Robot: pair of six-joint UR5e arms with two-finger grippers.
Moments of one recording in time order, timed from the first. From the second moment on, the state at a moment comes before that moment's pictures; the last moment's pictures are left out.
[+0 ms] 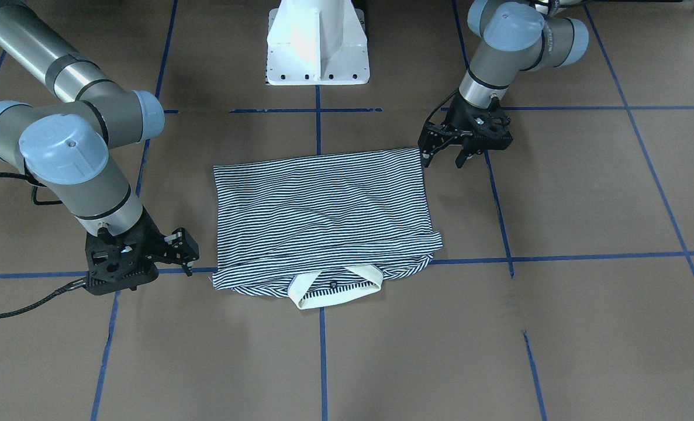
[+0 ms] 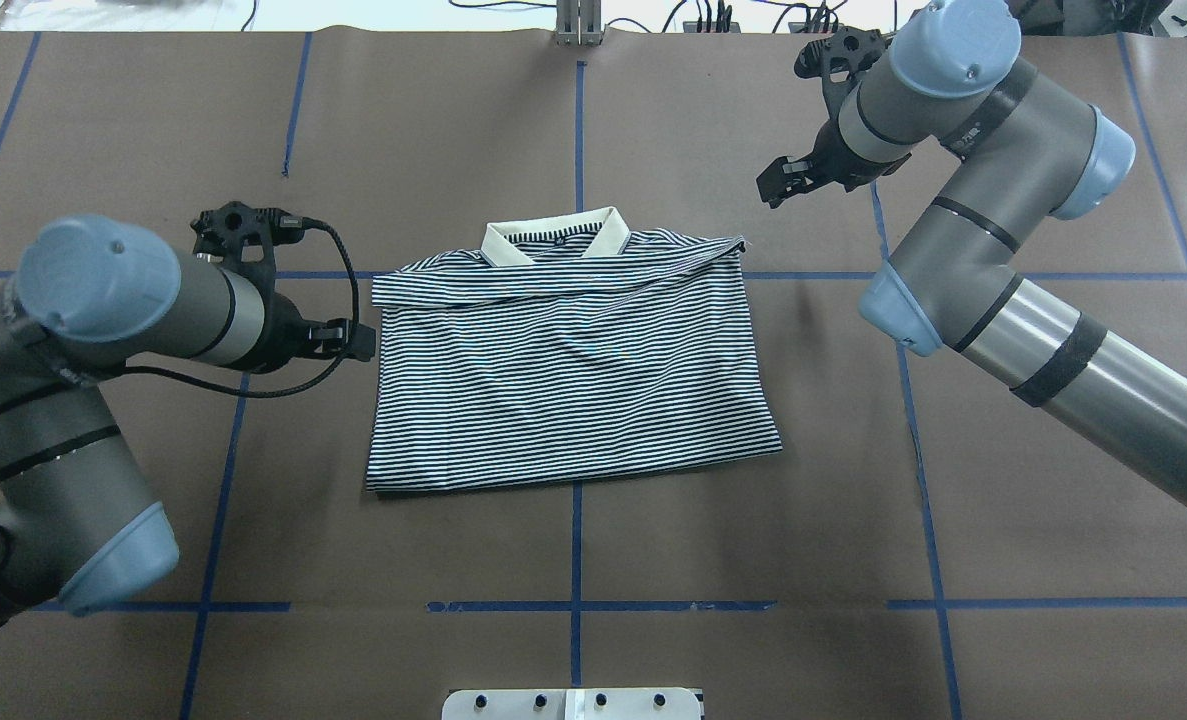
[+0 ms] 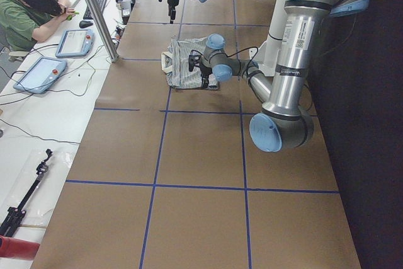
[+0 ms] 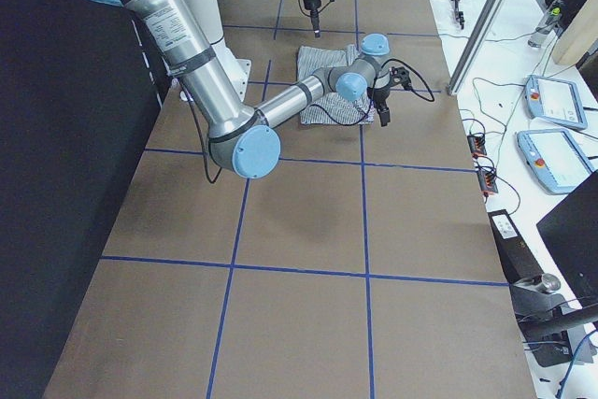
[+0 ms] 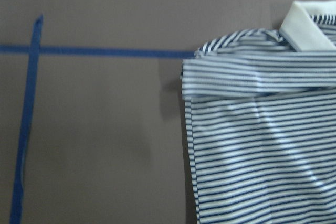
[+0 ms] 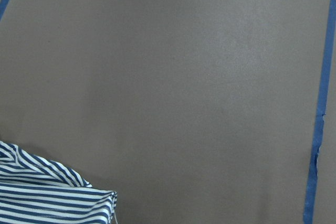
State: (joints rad) left arm -0.52 -1.78 -1.91 -2.01 -1.79 -1.38; right arm 0.88 -0.99 1.47 -1.28 1.97 0.72
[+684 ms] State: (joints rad) left arm -0.39 -1.79 -1.88 -2.05 -1.75 -1.50; right arm 0.88 -0.99 1.47 -1.28 1.97 0.73
